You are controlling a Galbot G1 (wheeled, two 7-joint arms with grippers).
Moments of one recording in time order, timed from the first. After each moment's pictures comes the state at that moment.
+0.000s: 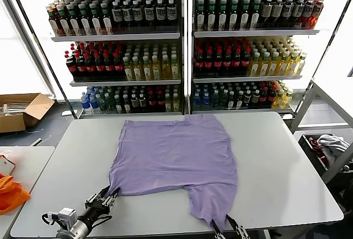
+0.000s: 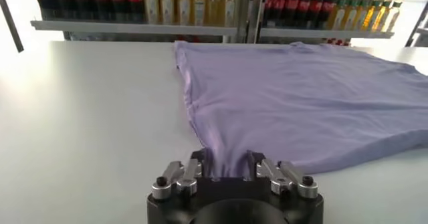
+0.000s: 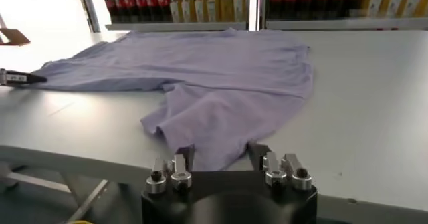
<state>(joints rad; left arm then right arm) 1.57 -1.24 -0.67 -1.96 -0.36 0.45 0.24 -1.88 1.32 0.39 2.14 0.12 -0.20 -0.10</state>
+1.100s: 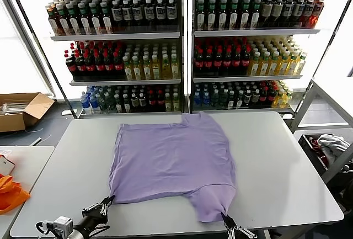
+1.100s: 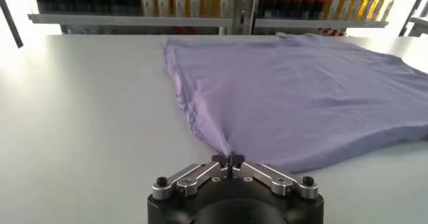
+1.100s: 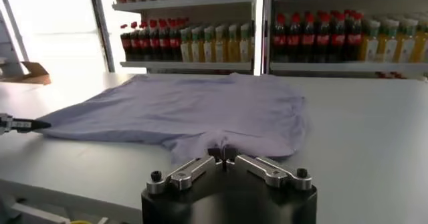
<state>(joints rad) 1.72 -1.23 -0.75 -2.11 -0.34 0.46 0.25 -2.08 1.26 0.54 2.34 0.16 -0.01 -0.13</state>
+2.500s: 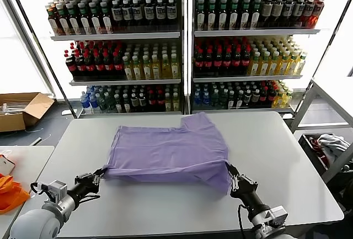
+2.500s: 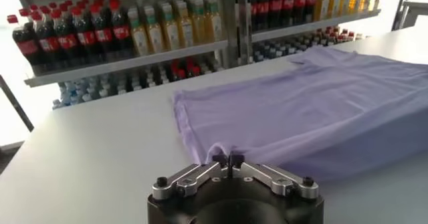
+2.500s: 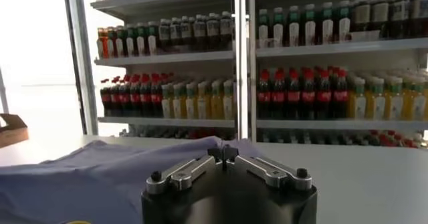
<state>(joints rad) 1.36 -1.00 -0.66 -1.92 -0.40 0.53 0.25 -1.36 1.13 0.38 1.96 0.39 -0.11 -0.02</state>
